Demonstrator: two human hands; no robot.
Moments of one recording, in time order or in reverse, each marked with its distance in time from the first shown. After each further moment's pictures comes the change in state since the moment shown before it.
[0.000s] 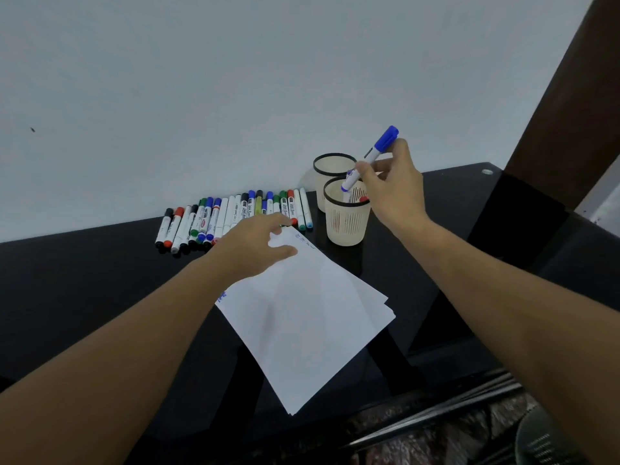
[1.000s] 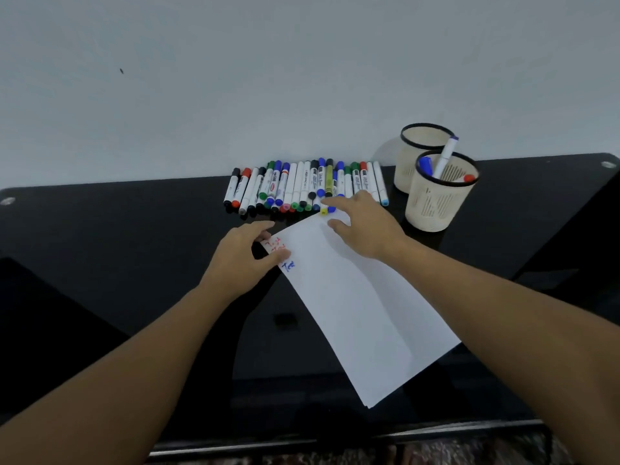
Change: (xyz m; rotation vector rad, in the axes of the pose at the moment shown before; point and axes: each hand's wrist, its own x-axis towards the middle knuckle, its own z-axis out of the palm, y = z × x) left_hand -0.076 -0.143 0.021 -0.095 0.298 -0.211; right_hand -0.053 0.017 0.159 -0.555 -0.687 -0.289
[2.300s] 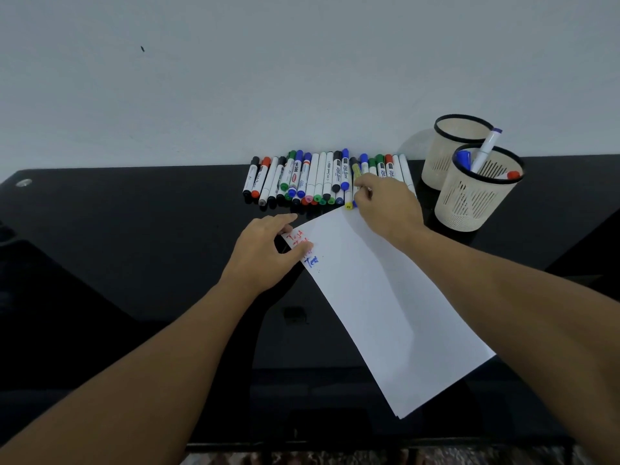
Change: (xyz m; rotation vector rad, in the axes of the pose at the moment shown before) left_hand 0.001 -0.009 0.010 0.022 0.097 0.055; right_hand 0.036 -0.004 0.017 0.048 0.274 0.132
